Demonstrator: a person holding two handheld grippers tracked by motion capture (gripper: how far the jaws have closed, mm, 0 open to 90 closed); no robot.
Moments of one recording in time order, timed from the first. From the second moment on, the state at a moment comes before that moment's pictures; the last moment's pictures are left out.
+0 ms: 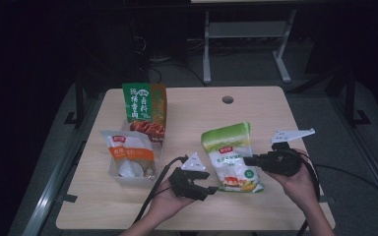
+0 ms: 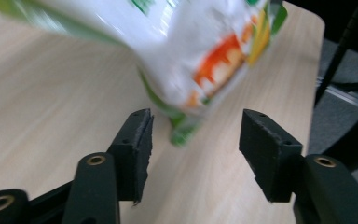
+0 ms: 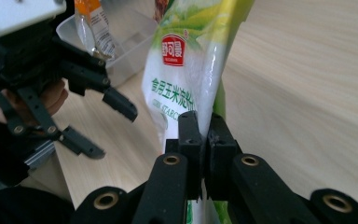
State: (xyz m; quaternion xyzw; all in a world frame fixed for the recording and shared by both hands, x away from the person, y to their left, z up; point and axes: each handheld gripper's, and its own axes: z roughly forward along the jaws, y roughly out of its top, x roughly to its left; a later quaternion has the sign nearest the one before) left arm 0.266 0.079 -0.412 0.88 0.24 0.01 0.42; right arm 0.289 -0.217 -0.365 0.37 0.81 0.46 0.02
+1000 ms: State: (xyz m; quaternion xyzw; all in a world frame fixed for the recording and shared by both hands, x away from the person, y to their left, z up) left arm 0.238 0.144 -0.428 0.87 0.23 0.01 0.44; right arm 0.372 -0.067 -0.286 0.25 0.83 0.50 0.01
